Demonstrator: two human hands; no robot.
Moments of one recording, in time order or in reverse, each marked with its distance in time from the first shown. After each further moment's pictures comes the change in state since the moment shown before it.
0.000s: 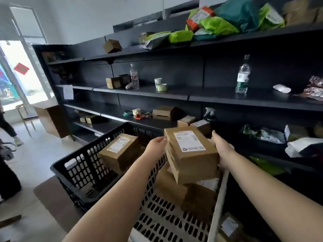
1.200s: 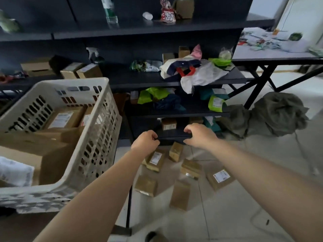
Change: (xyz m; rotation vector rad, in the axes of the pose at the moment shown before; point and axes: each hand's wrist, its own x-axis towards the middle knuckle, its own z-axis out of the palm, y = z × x) left_hand -0.213 -0.096 0.304 0.666 -0.599 0.227; right_hand -0.178 0.165 -0.331 -1.349 0.294 -0.103
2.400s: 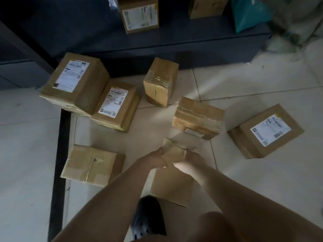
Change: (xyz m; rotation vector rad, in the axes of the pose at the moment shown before) left_hand 0.324 -0.359 0.640 0.178 -0.824 -0.324; right_hand 0.256 0.296 0.681 0.240 -0.557 0.505
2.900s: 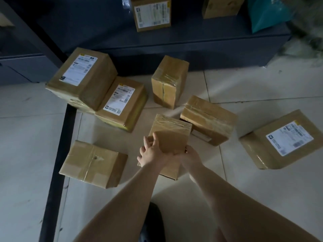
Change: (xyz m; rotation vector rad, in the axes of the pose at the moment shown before) left_hand 0.010 -0.006 0.013 -0.125 0.485 -0.102; right_hand 0.037 -0.008 0.025 0.852 0.089 -0.022
